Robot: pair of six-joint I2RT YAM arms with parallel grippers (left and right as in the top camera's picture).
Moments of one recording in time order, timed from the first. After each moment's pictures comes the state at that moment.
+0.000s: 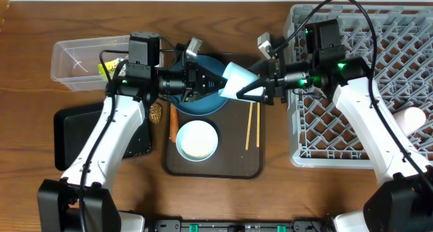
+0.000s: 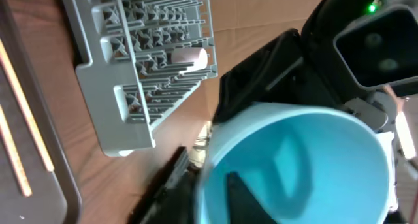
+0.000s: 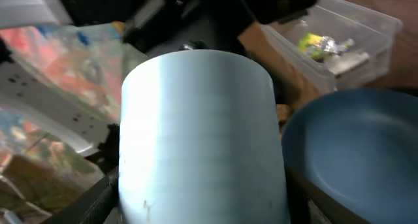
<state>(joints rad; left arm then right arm) -0.17 1.54 1.15 -0.37 1.27 -0.68 0.25 1.64 1.38 -0.69 -1.24 -0.35</state>
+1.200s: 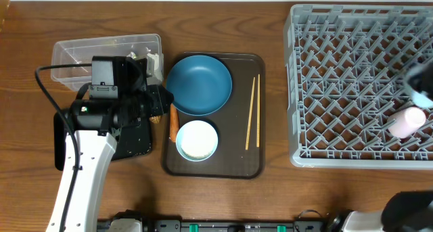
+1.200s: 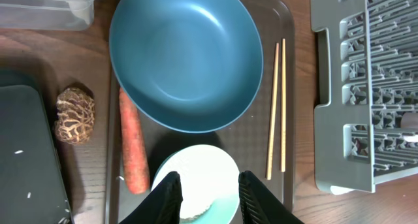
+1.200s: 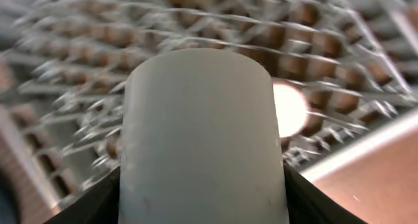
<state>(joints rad) -0.04 1.26 1.15 -0.90 0.42 -0.25 -0.60 1.62 1.71 -1.28 -0.15 0.11</state>
